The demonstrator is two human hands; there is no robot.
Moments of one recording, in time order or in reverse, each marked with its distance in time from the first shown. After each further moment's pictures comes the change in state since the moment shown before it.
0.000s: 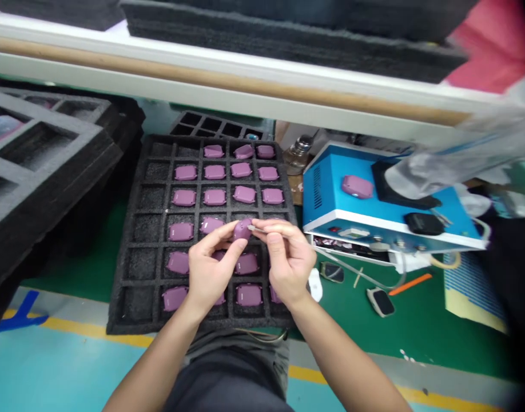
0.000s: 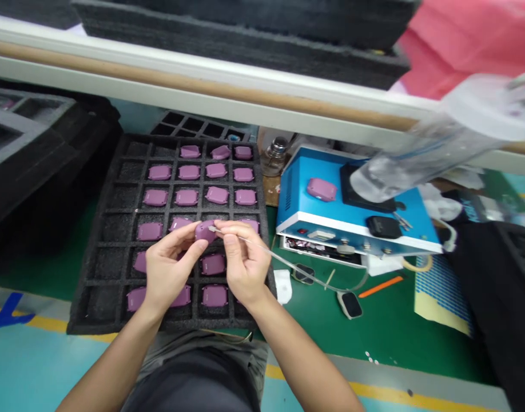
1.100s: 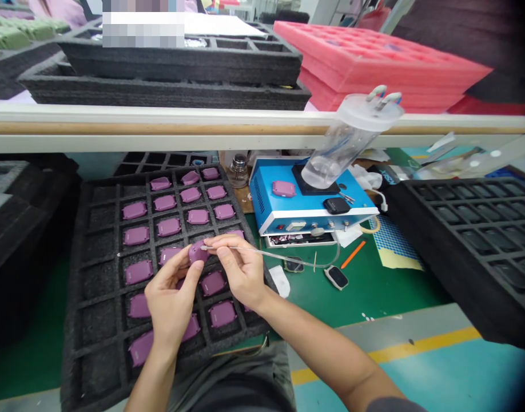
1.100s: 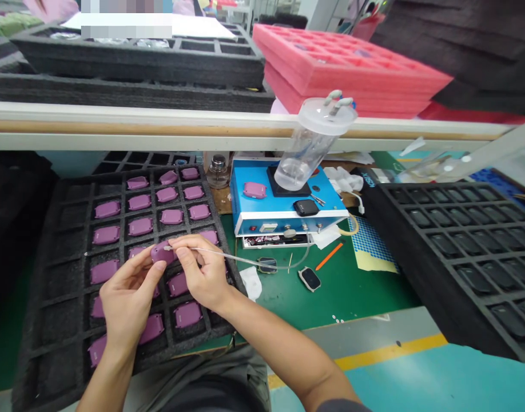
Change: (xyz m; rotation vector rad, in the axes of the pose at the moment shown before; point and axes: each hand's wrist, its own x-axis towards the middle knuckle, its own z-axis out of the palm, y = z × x) left_hand 0.010 -0.001 0.002 0.044 0.096 0.040; right_hand 0.013 0.003 0.005 0.108 -0.018 0.039
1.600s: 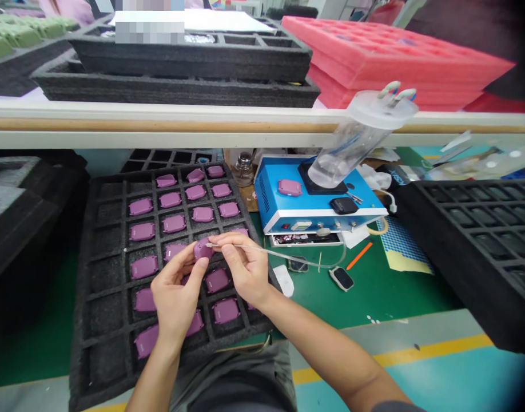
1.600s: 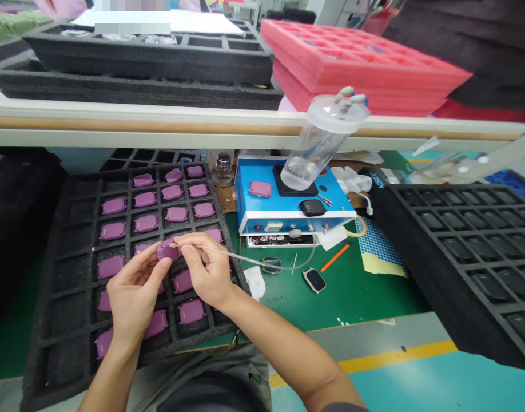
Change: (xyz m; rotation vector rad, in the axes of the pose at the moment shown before) left_hand 0.000 -0.001 0.000 -0.014 -0.013 -0.021; right_hand -0.002 0.000 -0.002 0.019 -0.010 0.001
